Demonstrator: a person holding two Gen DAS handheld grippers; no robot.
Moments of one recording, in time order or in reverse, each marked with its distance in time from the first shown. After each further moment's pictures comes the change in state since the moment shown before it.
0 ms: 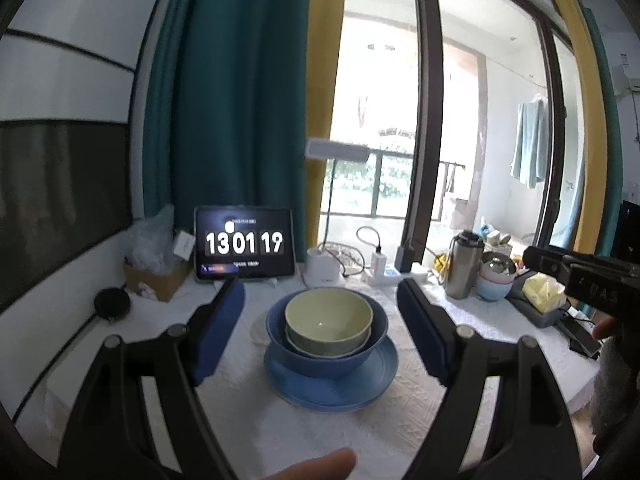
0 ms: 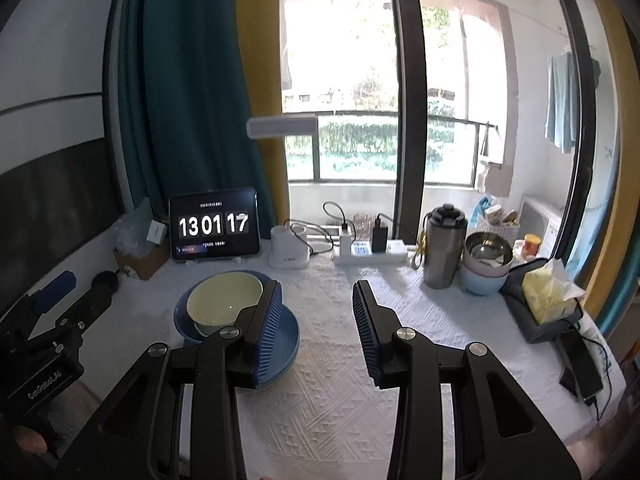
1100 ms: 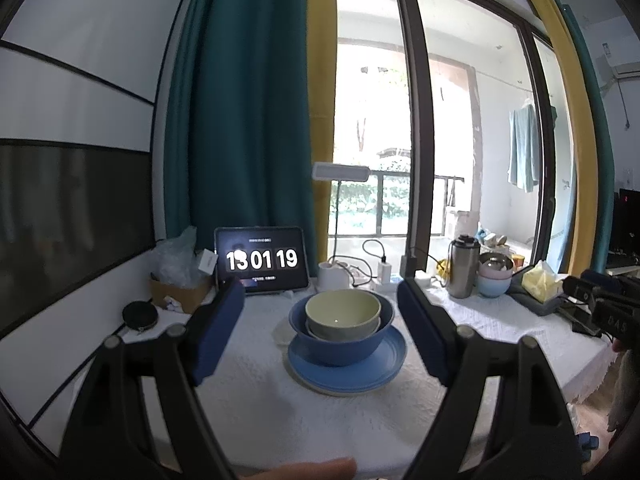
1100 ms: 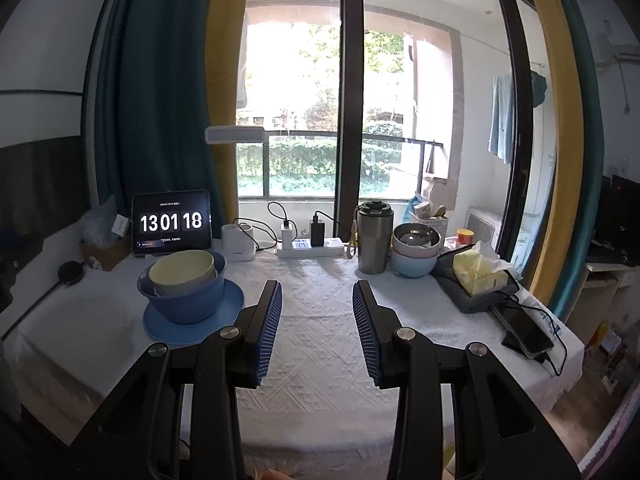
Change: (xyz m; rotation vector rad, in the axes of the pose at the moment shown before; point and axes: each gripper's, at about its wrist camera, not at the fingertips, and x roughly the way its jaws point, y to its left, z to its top) left arm -0.065 0.011 -0.027 0.061 -0.091 0.017; right arm -0.075 -0.013 -0.076 0.011 -0.086 -0.189
